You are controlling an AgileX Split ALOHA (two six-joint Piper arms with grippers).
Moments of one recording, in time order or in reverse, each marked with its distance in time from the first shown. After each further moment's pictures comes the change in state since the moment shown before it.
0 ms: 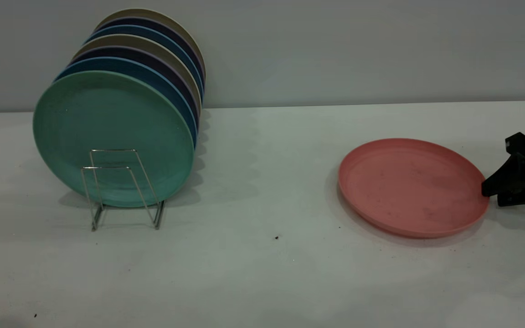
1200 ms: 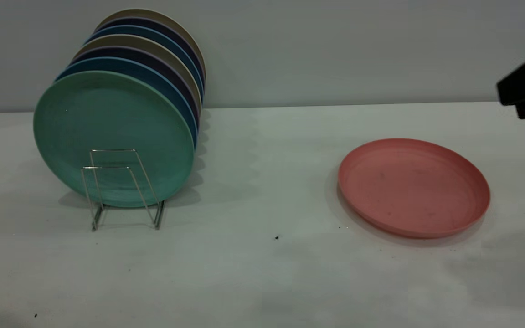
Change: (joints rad) left arm 0.000 -0.001 0.000 0.006 -0.090 -0.004; right arm 0.074 -0.773 0.439 -0.123 0.220 0.131
